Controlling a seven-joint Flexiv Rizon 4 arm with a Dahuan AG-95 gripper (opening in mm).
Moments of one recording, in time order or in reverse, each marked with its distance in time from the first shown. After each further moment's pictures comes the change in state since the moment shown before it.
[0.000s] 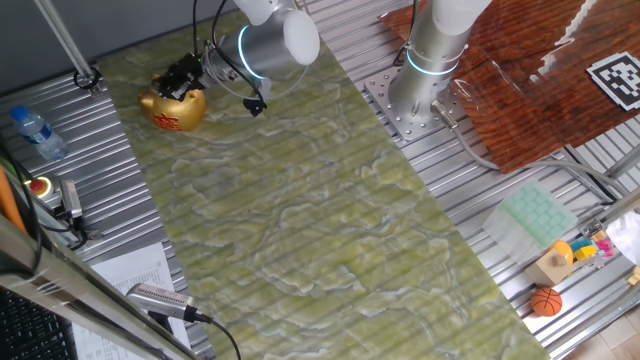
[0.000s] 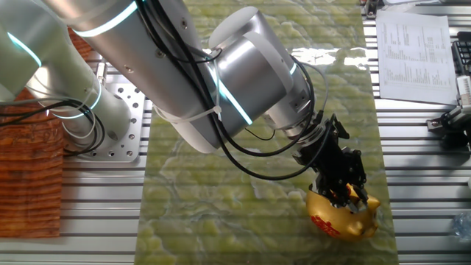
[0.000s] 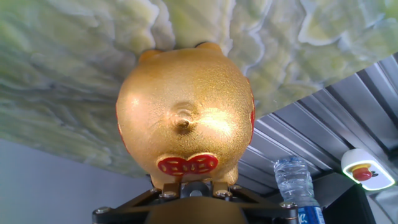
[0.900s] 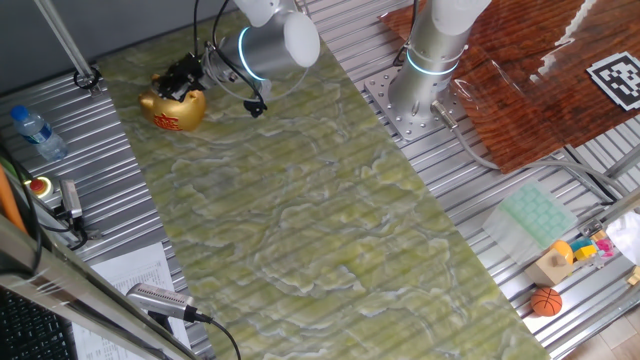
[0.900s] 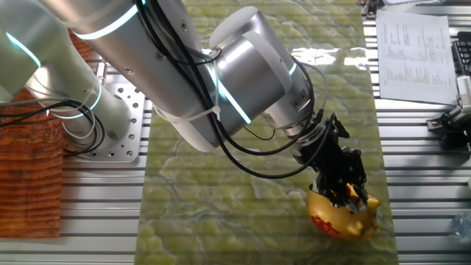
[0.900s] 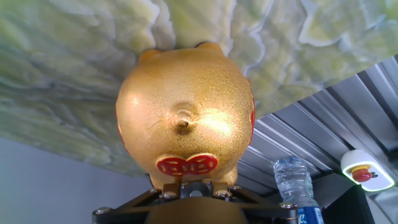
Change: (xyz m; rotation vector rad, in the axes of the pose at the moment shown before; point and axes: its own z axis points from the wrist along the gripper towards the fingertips) arm 0.000 -0.001 0.000 -0.004 0.004 -0.009
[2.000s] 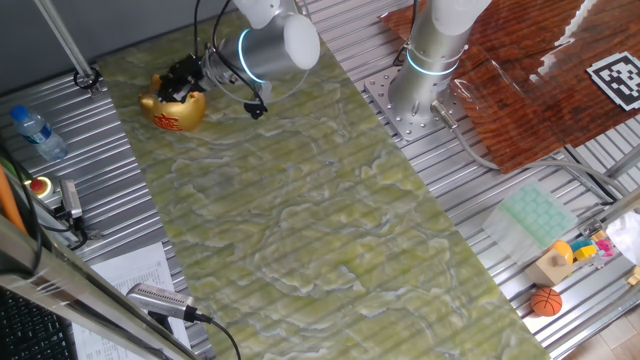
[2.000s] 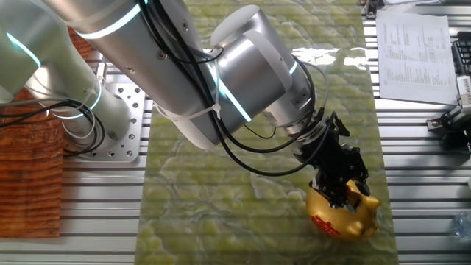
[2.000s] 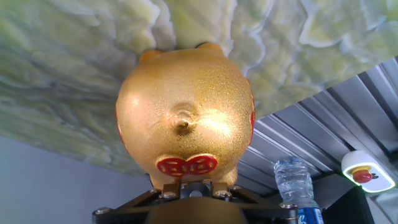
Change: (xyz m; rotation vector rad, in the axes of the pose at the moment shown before) arm -0.002 -0.003 0.000 -0.005 -0.001 -0.010
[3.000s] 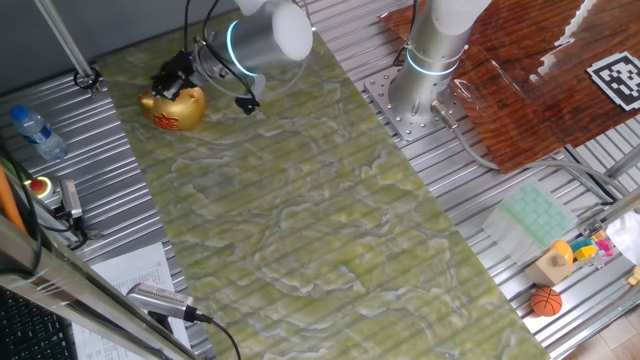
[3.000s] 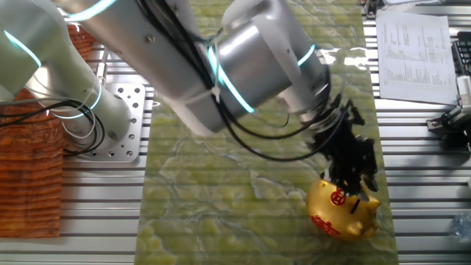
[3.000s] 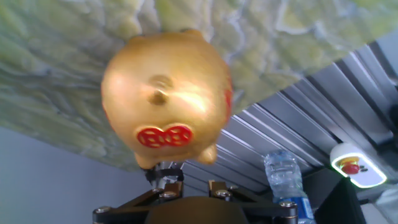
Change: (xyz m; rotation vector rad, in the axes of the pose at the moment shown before) arm 0.030 -0.023 -0.019 -0.037 -0.061 0.041
